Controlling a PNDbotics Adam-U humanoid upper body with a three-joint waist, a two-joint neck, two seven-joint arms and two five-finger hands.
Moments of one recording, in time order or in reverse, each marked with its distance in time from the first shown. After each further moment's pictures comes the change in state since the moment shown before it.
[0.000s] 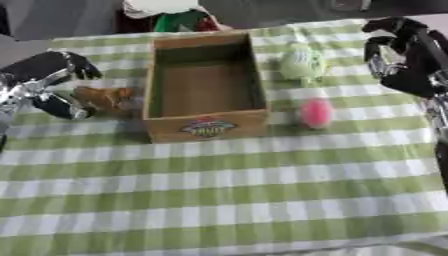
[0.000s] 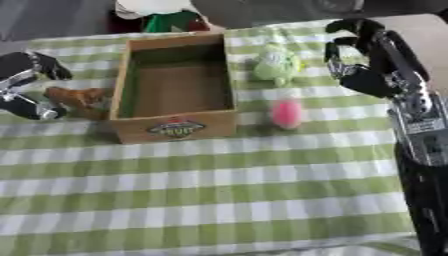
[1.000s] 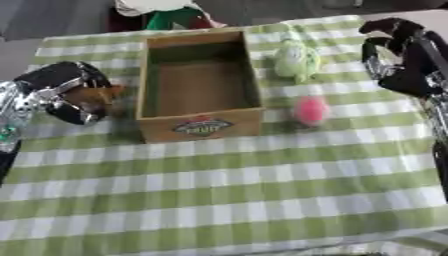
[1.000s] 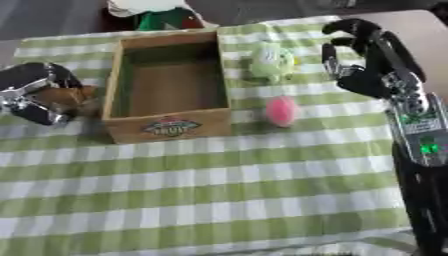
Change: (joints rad) left arm -0.007 -0.035 -0.002 0.049 -0.039 -0.010 -0.005; right arm -0.001 0.005 0.001 0.001 0.000 -0.004 0.004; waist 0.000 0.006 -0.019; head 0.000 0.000
